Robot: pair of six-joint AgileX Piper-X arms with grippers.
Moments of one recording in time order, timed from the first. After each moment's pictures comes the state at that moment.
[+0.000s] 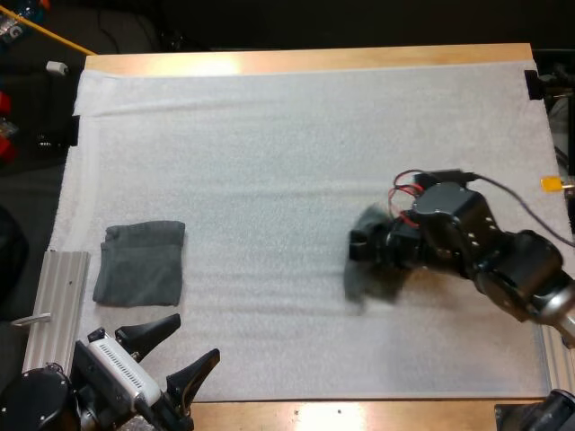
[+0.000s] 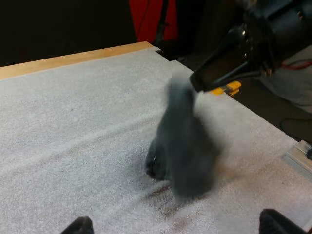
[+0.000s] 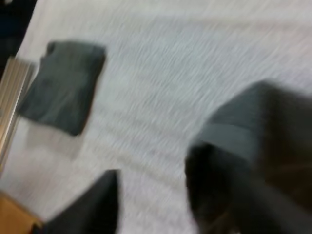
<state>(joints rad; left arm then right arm) -0.18 0.22 -0.89 1.21 0.57 -1.77 0.71 1.14 -1.07 0.81 -0.18 -1.30</state>
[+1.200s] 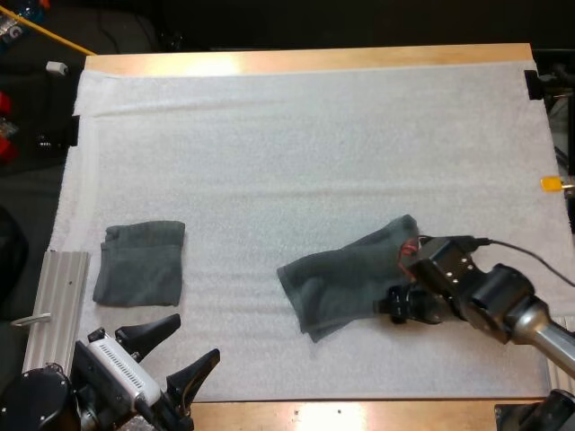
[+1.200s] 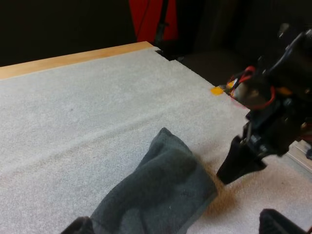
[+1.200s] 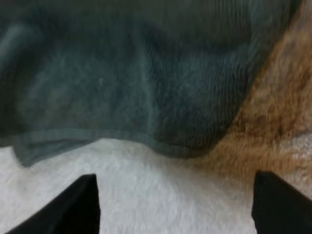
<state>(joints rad) -0.18 0.22 -0.89 1.21 0.57 -1.77 0.72 1.15 -0.72 0.87 -0.06 -1.25</state>
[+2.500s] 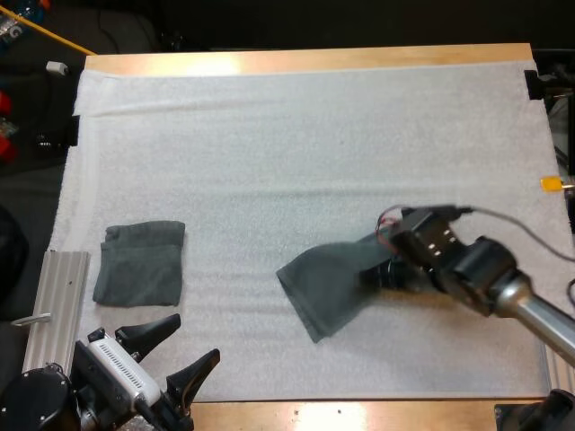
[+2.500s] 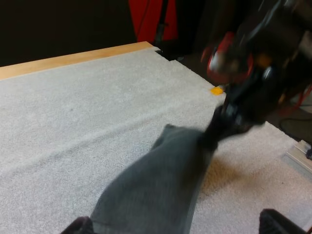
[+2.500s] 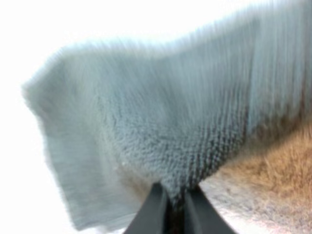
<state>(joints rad) -0.18 0.22 -0.89 1.21 0.58 -1.77 0.72 1.22 -0.96 0.91 0.00 -1.32</state>
